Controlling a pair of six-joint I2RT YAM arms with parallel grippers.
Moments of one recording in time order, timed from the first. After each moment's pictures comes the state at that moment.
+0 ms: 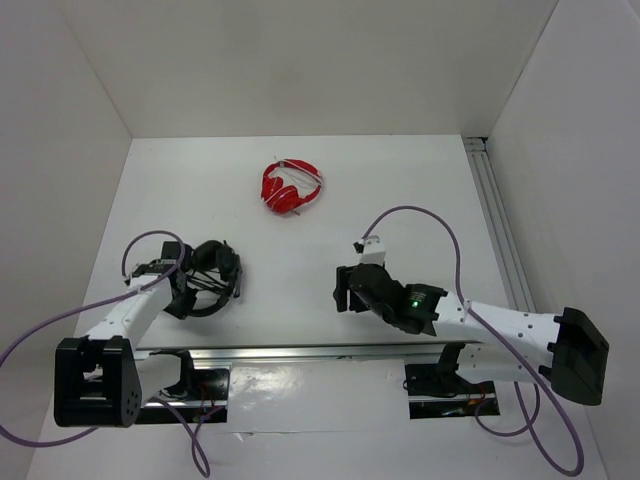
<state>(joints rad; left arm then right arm) 0.03 1.13 0.56 -0.81 -0.36 -1.16 1.03 1.05 0.63 -0.31 0.41 0.70</state>
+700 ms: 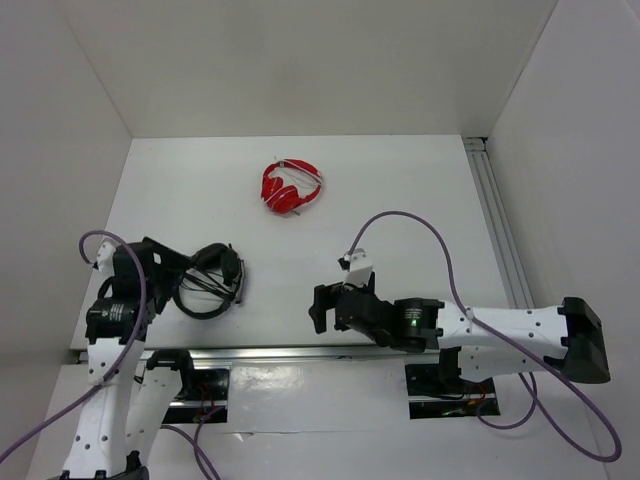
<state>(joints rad) 0.04 0.61 0.76 -0.94 -0.24 -1.06 1.33 1.05 0.71 -0.35 0.57 0.83</state>
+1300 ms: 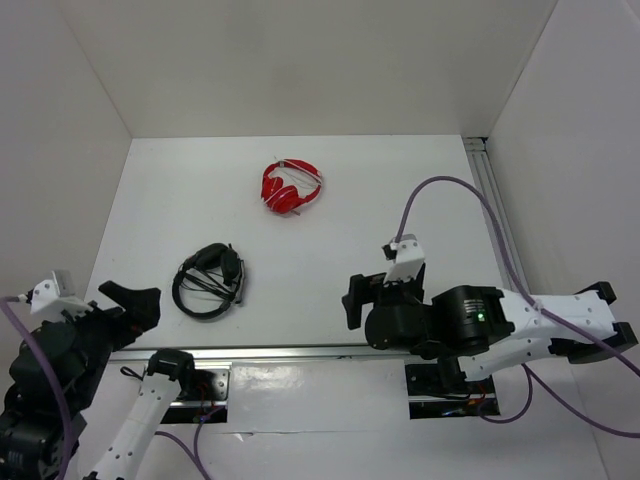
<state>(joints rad) -0.14 0.34 1.28 -1.29 -0.24 -0.59 1.62 1.05 1.26 -1.18 0.93 1.14</state>
